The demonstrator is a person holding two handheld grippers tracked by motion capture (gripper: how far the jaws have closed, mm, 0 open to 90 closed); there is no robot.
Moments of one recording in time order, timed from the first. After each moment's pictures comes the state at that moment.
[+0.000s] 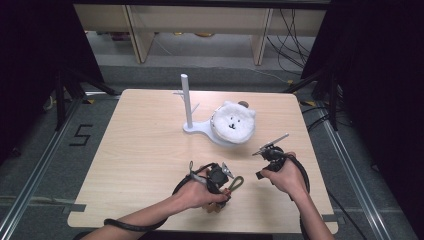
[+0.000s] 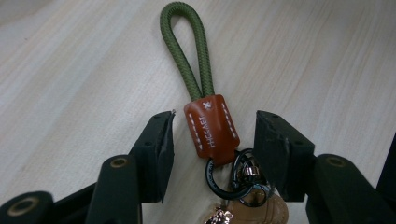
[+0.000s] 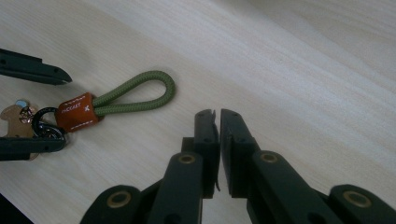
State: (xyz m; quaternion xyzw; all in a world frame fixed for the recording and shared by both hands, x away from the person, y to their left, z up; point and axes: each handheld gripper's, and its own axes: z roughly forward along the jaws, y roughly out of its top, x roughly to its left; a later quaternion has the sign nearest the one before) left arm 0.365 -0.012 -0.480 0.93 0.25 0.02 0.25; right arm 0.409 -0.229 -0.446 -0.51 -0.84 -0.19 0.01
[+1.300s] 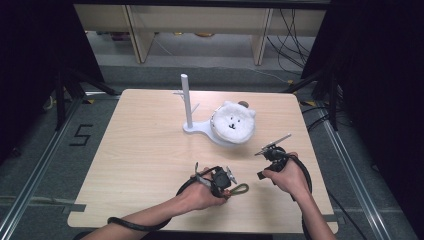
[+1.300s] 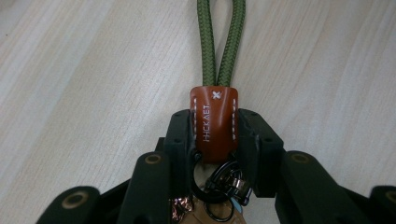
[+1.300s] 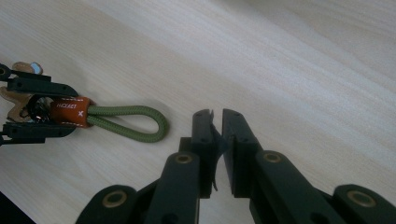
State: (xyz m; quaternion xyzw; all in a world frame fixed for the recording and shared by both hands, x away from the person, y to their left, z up) left arm 0.362 -0.020 -0.485 0.95 0.21 0.04 0.21; right arm 0.408 -0.235 -0.445 -0.52 -0.83 -0.19 0.01
